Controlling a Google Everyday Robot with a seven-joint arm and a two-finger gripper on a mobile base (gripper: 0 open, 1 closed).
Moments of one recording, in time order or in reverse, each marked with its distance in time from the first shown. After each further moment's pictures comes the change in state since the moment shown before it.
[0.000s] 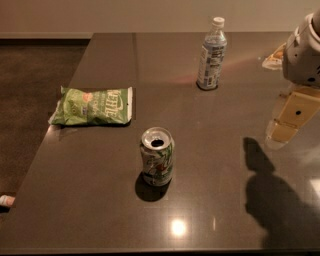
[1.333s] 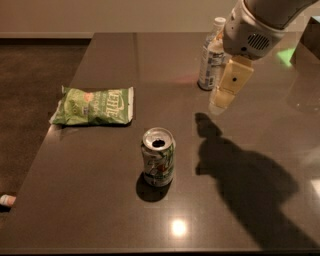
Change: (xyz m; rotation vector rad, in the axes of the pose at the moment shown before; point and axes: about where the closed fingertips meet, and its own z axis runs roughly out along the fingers) arm -0.099 -0.051 0.032 -0.086 -0.186 -0.089
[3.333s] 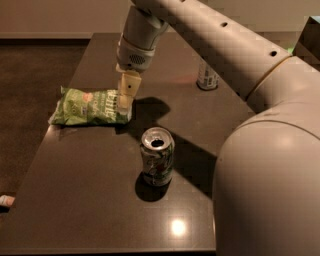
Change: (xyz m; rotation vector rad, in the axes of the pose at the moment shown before) arm -0.171 -0.050 0.185 -0.231 -0.078 -0.193
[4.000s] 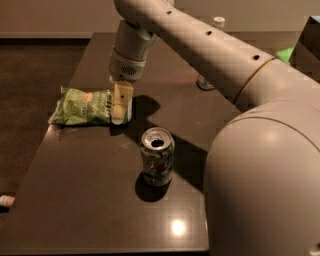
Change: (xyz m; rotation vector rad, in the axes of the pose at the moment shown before) arm -0.008 0.008 0.036 -0.062 0.014 -0.011
